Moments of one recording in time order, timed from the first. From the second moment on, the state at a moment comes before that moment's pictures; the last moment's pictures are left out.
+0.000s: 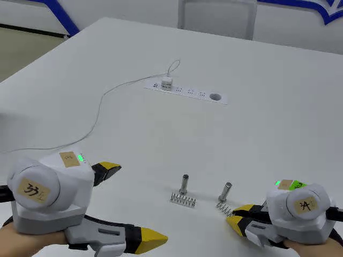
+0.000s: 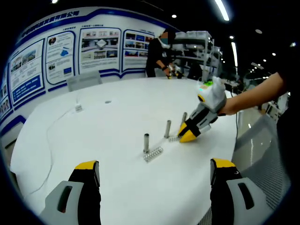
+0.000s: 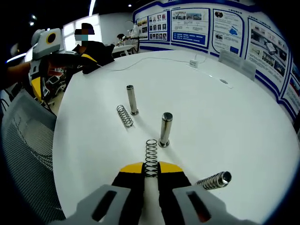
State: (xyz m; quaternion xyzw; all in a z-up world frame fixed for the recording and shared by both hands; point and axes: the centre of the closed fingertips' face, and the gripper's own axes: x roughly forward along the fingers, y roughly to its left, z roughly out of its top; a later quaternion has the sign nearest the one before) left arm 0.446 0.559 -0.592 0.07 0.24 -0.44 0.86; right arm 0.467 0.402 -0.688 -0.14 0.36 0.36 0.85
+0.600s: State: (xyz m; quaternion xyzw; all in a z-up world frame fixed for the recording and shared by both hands) left arm 0.441 0.553 -0.584 0.10 0.23 -0.45 0.86; right arm 0.456 0.406 -0.651 -0.16 0.32 0.38 0.85
